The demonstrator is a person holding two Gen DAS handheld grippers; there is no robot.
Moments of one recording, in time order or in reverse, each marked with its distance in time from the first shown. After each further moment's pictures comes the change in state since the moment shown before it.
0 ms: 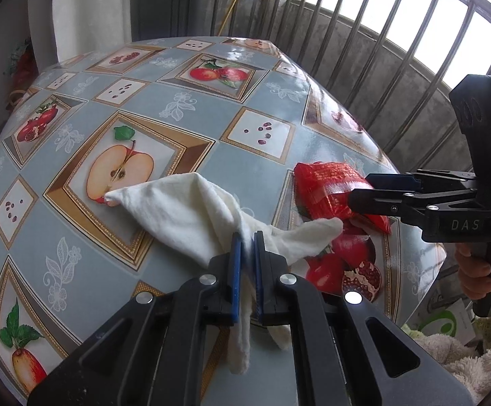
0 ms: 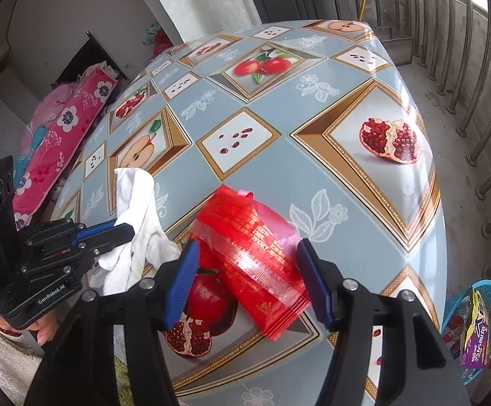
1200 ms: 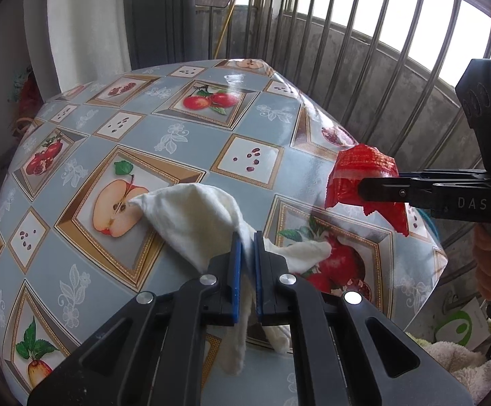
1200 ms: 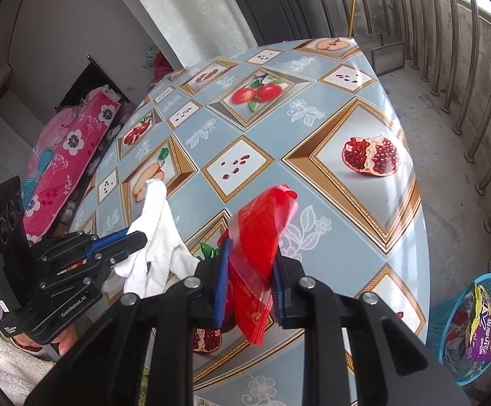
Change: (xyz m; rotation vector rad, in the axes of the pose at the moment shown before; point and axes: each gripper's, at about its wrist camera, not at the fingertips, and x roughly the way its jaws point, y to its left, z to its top) left arm -0.016 -0.021 0.011 0.056 -0.083 0.024; right arm -0.038 -0.010 0.003 0.074 -0.095 0.047
